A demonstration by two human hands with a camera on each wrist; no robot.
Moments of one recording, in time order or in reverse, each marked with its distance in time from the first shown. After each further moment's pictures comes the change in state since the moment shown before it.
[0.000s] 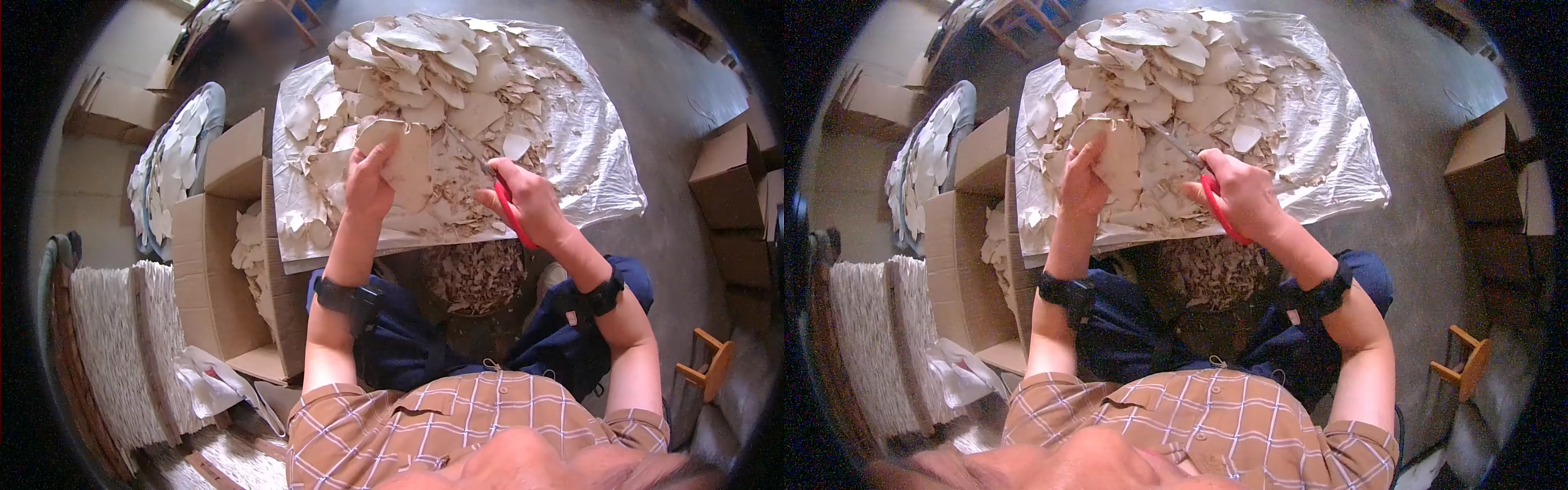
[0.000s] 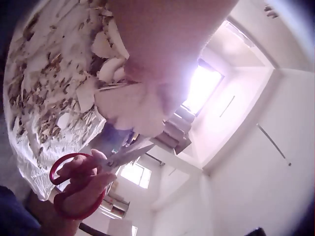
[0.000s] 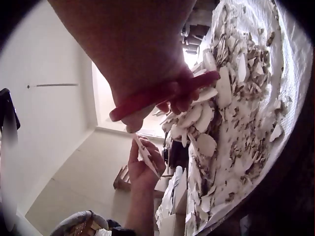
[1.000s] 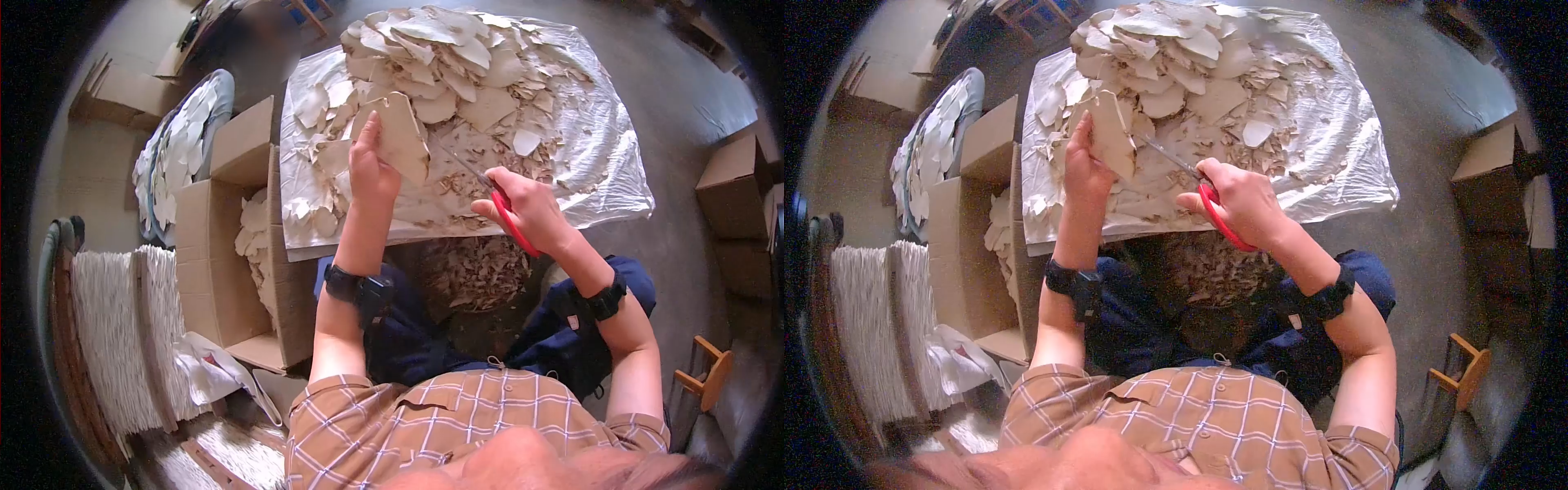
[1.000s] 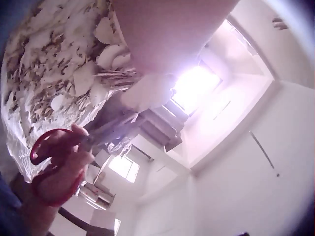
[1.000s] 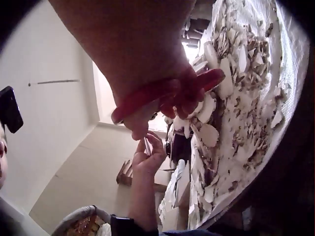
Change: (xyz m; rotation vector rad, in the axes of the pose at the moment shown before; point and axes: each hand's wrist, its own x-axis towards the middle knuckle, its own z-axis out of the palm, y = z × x) left_hand 0.006 0.002 -0.001 -0.178 0.180 0.063; right_hand -0.006 -0.014 0.003 0.065 -0.179 0.060
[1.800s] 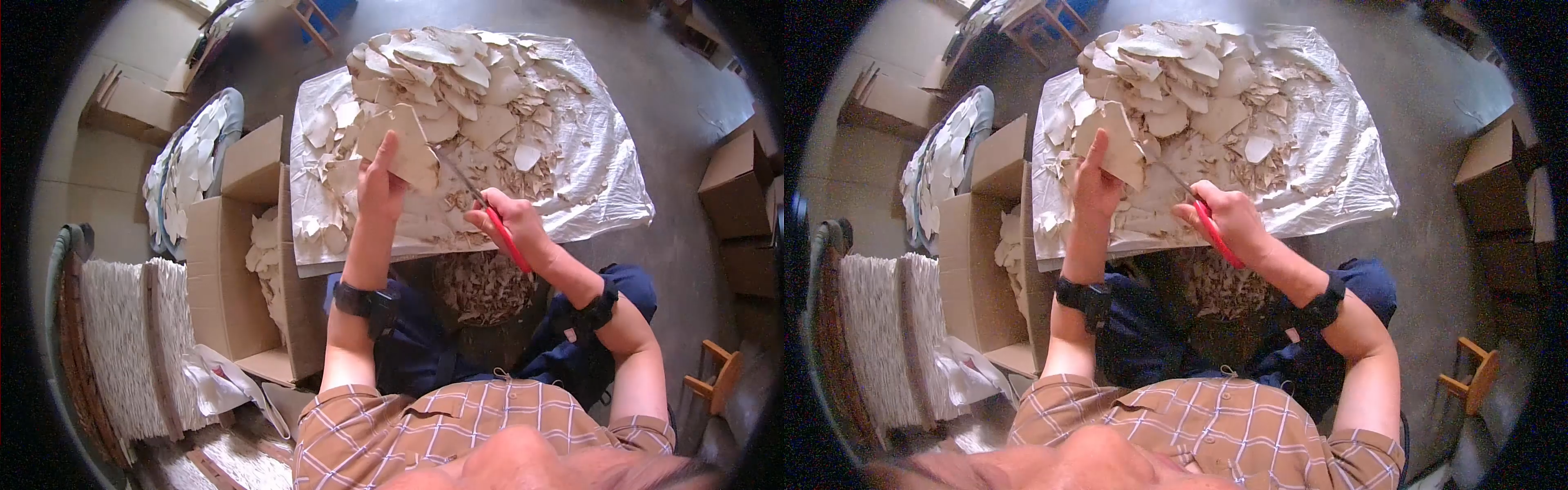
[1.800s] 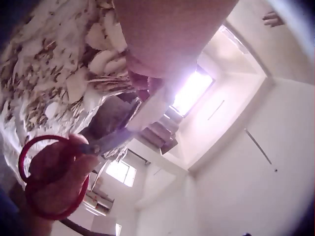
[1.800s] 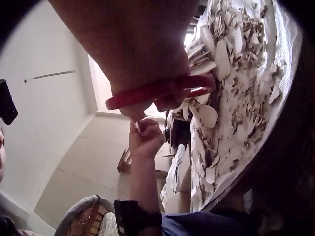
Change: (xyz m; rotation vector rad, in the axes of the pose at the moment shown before) left_hand -0.011 0.006 0.012 0.200 -0.032 0.010; right_hand 0.000 0.000 0.026 0.181 0.115 -0.010
